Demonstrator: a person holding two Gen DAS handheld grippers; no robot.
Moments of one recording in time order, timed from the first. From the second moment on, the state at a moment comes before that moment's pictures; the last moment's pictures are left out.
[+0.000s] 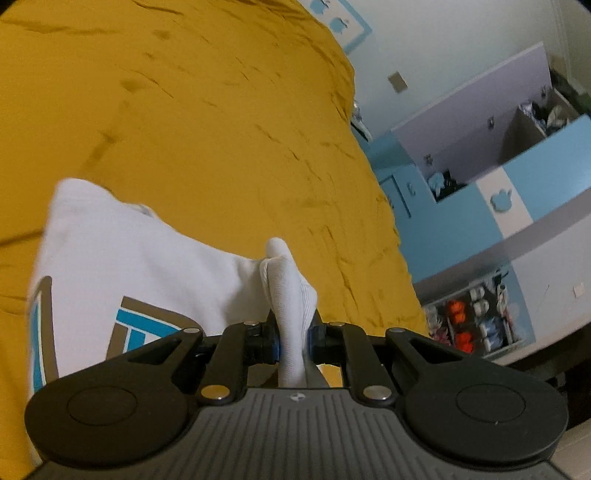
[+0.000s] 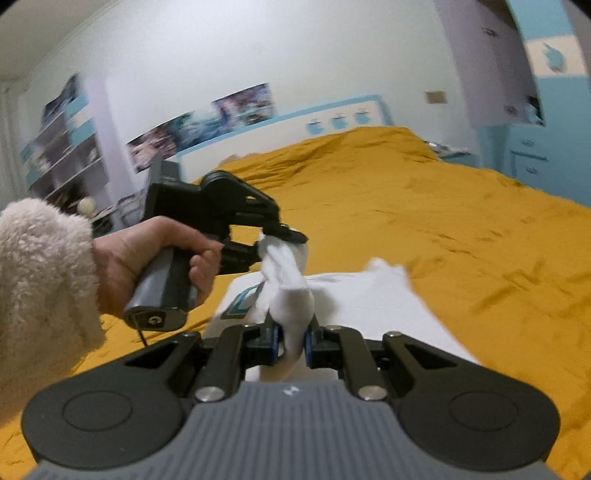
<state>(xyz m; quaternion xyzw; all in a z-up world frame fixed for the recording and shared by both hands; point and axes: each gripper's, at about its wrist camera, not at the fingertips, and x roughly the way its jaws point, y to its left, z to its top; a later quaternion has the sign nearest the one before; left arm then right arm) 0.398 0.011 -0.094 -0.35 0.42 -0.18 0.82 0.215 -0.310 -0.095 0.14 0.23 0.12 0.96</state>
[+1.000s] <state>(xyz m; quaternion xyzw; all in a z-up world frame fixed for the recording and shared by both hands) 0.394 -0.050 -0.075 -0.29 0.40 -0.21 0.84 0.207 -0.399 -0.139 0.23 0.27 -0.02 0.93</state>
